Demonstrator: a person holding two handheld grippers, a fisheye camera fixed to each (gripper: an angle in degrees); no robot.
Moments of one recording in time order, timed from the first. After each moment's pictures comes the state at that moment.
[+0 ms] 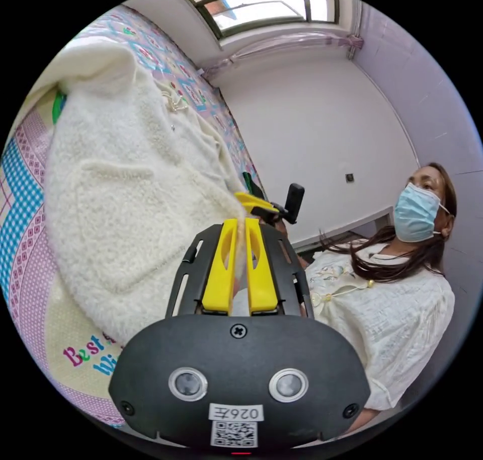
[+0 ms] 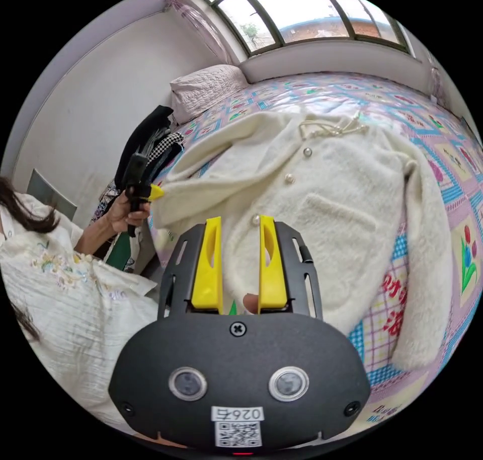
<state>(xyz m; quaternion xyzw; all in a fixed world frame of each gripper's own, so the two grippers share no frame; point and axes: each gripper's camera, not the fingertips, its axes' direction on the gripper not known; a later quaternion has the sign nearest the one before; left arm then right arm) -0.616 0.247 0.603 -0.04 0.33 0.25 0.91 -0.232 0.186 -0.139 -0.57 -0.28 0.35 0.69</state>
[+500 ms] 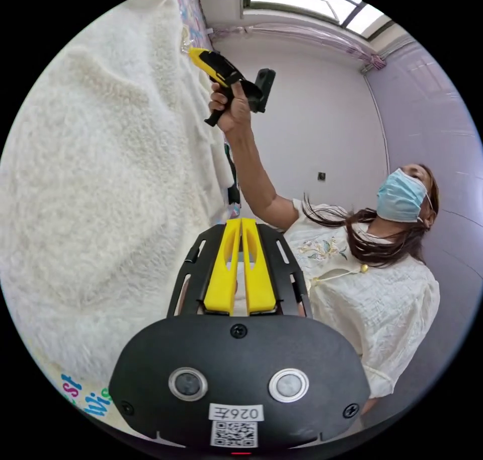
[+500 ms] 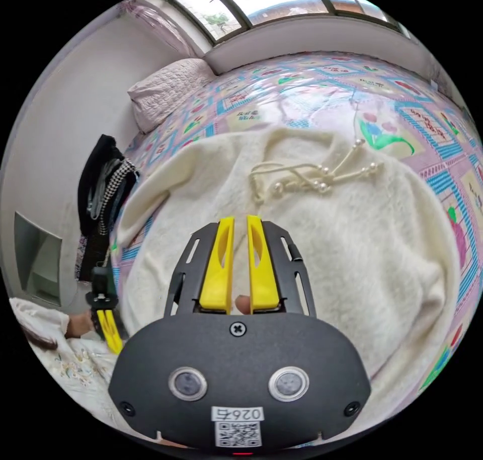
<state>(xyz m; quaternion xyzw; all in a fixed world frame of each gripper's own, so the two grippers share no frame) -0.662 0.260 0.674 -0.13 0.47 0.19 0.85 -0.219 0.328 0.083 -0.63 -0.23 0.36 0.65</state>
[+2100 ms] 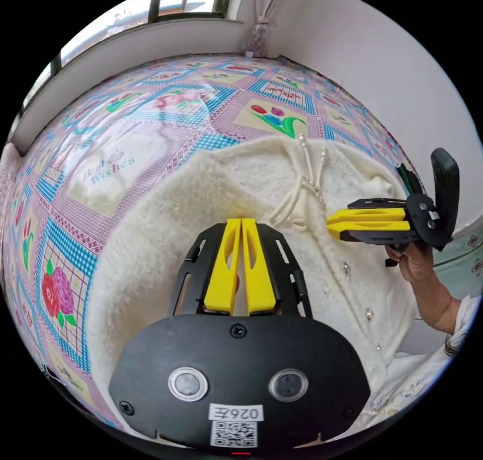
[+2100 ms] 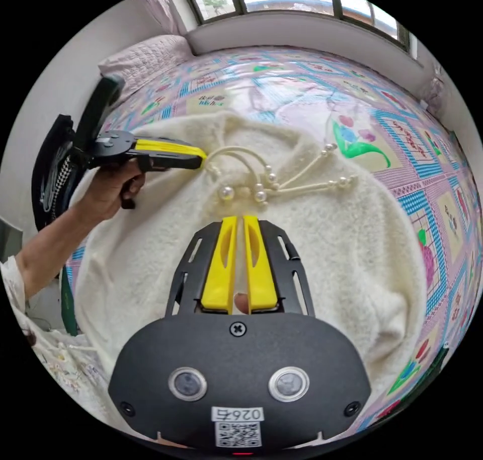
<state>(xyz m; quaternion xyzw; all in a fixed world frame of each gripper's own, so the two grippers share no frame) -0.421 0.074 0.736 0.02 -0.08 0.35 0.93 -0.230 0.348 0.072 -0.69 -0.17 0.26 0.65</state>
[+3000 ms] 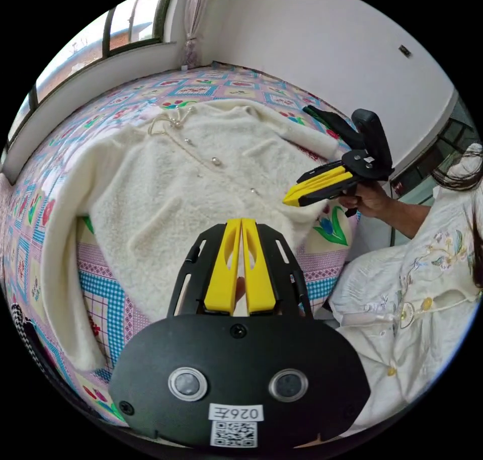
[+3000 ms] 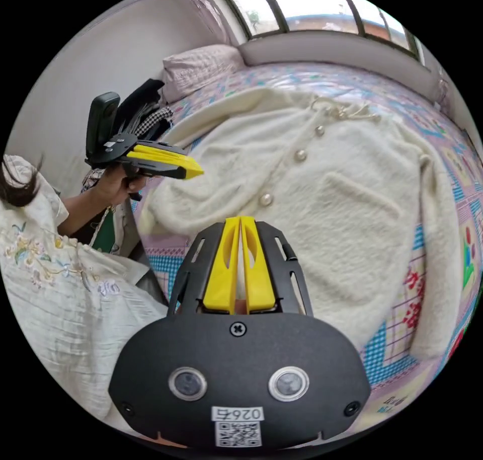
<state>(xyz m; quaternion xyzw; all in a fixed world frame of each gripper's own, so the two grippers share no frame) -0.464 0.445 0.650 -0.01 -0.05 0.48 0.88 -0.299 0.164 -0.167 -0.62 -0.27 0.30 0.67</state>
